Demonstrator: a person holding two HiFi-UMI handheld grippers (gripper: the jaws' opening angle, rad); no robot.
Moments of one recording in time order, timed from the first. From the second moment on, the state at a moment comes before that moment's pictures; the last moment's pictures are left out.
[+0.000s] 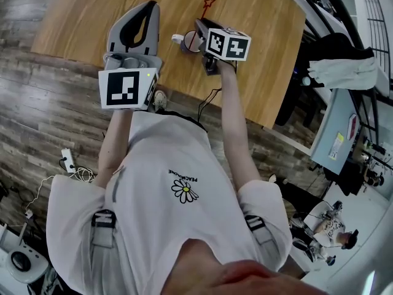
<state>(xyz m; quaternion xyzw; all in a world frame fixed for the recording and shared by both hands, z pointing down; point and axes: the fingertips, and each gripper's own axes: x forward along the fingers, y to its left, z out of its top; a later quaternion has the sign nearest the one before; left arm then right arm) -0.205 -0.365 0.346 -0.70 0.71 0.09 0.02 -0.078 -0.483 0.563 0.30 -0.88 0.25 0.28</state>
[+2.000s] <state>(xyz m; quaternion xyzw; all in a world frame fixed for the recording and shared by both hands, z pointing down) -0.152 -0.376 0.240 -0.75 0.65 0.11 0.11 0.002 -0.373 0.239 0.47 -0.86 -0.14 -0.13</state>
